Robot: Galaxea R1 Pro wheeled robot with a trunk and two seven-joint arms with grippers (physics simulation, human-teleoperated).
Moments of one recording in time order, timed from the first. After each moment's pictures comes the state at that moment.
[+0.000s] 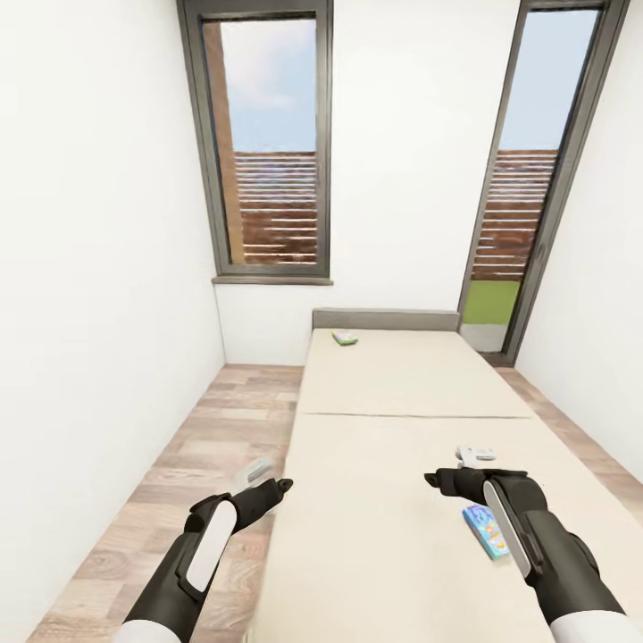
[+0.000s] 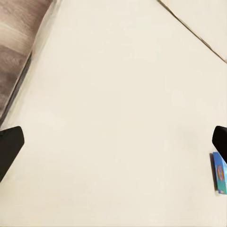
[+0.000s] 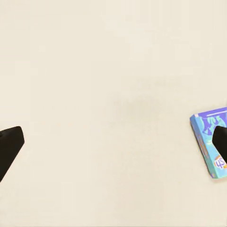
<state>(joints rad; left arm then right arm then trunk) -0.44 -0.14 -0.01 -1.01 0.60 0.60 0.17 -0.46 -0.15 -0.01 -1.22 -0.11 0.86 0.11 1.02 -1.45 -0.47</state>
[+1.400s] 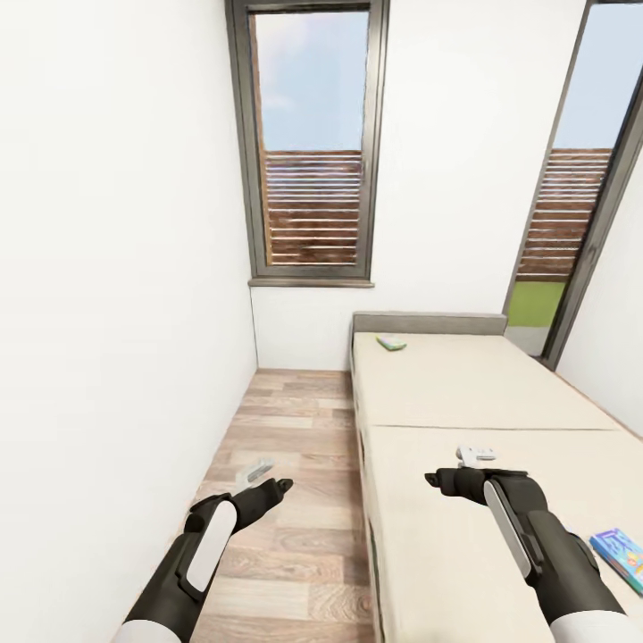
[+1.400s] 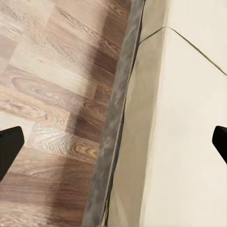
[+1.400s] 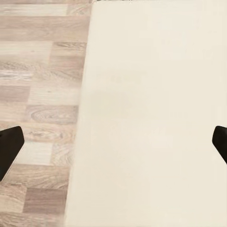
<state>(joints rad) -0.44 -0.14 -0.01 -1.01 0.60 0.60 0.17 -0.46 -0.15 -0.01 -1.22 -0.11 0.86 0.11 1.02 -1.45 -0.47</state>
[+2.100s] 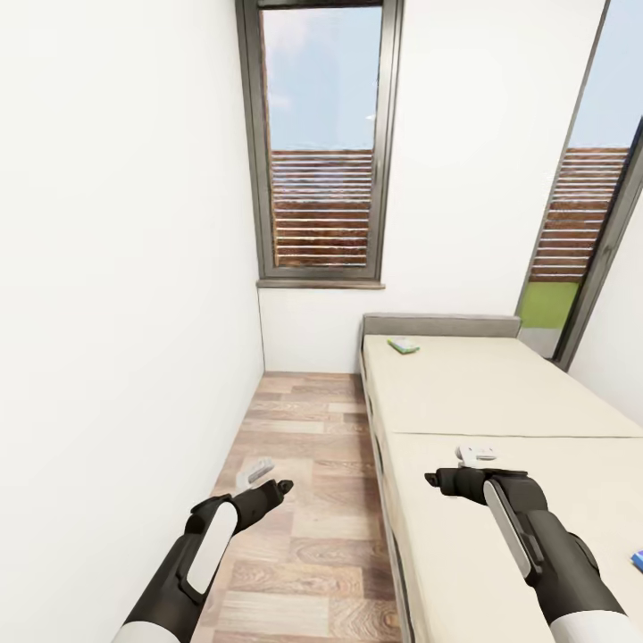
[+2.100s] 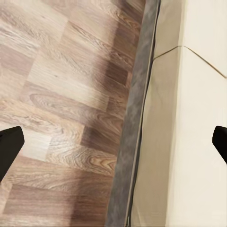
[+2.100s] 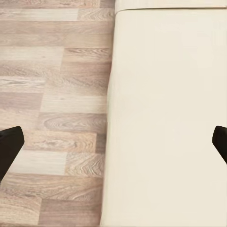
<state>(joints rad) -0.44 -0.14 -0.02 -1.01 0.59 0.59 0.17 -0.46 -0.15 -0.01 -1.22 -0.11 0.86 0.11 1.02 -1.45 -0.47</state>
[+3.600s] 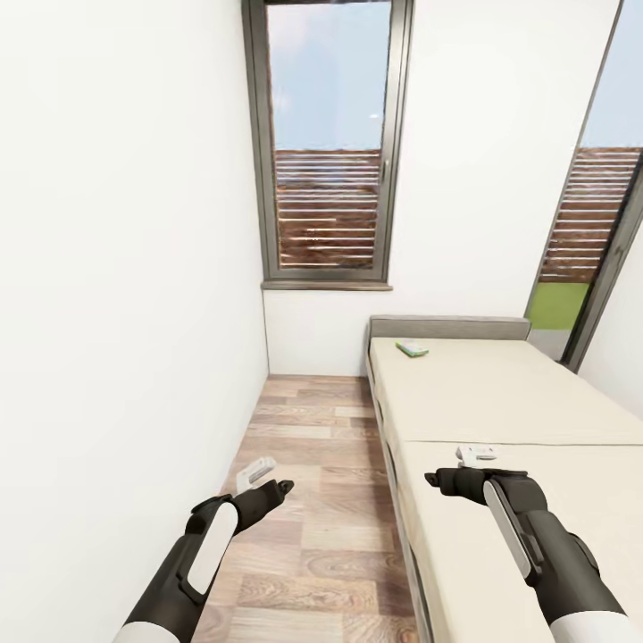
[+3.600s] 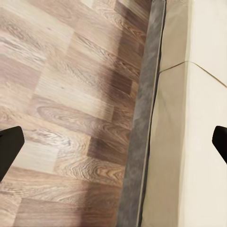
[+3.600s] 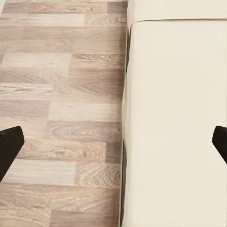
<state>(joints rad) -0.44 -0.14 -0.02 -1.01 0.59 0.59 0.17 -0.46 -0.15 -0.01 -1.22 -0.11 0.86 0.11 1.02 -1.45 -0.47</state>
